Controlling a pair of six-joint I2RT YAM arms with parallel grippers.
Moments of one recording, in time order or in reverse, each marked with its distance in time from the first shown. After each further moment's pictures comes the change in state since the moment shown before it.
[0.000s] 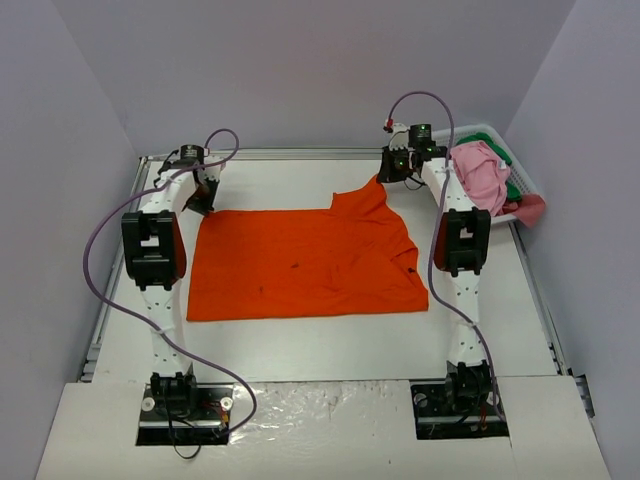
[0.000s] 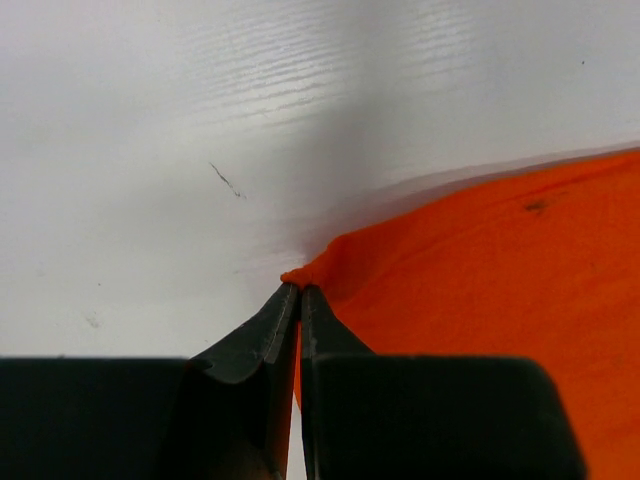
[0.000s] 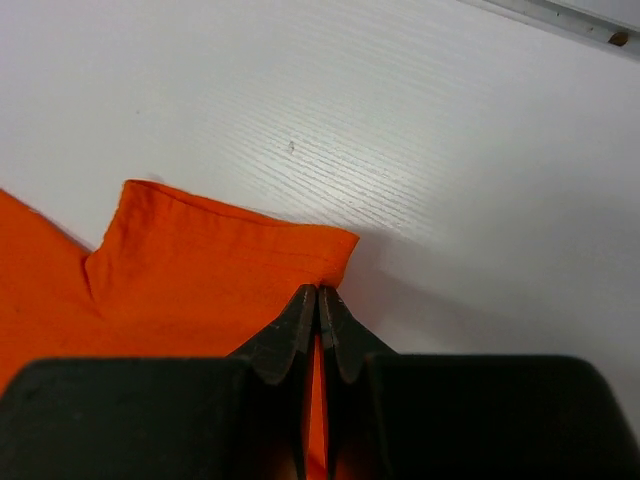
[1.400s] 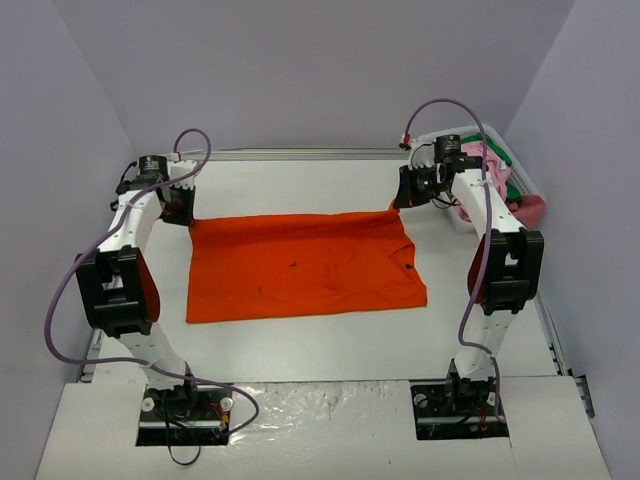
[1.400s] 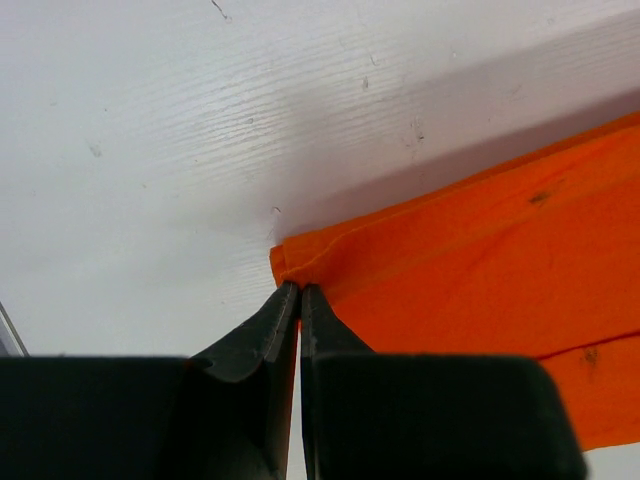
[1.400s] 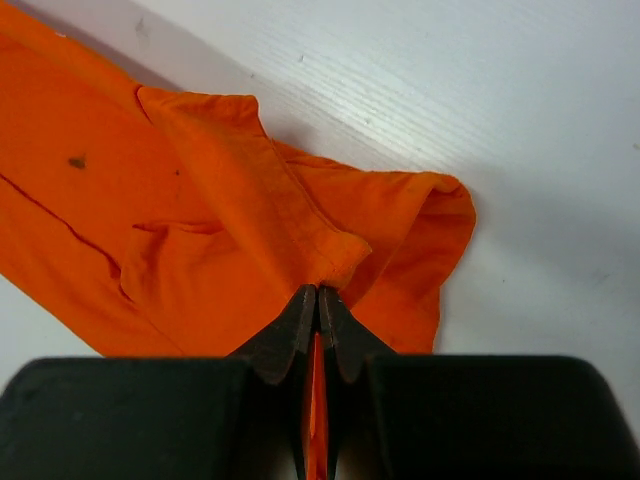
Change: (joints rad) left arm 0.106 -0.484 -0.454 0.055 0.207 0.028; right arm -0.039 -0.648 -0.686 -0.110 -0.086 -0.132
